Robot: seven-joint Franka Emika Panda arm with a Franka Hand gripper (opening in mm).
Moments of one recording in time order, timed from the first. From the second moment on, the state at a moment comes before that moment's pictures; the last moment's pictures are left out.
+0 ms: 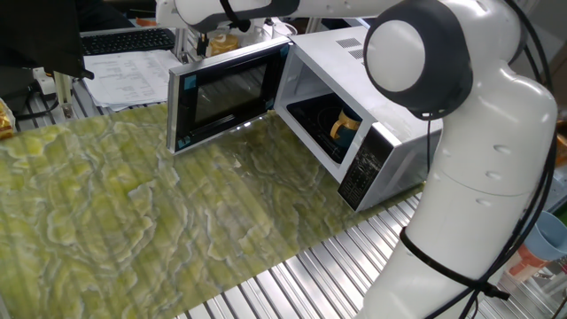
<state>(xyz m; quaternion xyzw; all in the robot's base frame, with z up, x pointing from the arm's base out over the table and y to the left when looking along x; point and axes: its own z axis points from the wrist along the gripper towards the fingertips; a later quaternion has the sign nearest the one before) 0.682 0.034 0.321 0.17 0.97 -0.03 0.15</state>
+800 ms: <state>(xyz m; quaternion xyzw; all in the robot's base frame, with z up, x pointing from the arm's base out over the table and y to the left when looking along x) 0.671 0.029 0.307 0.14 0.98 -0.09 0.11</state>
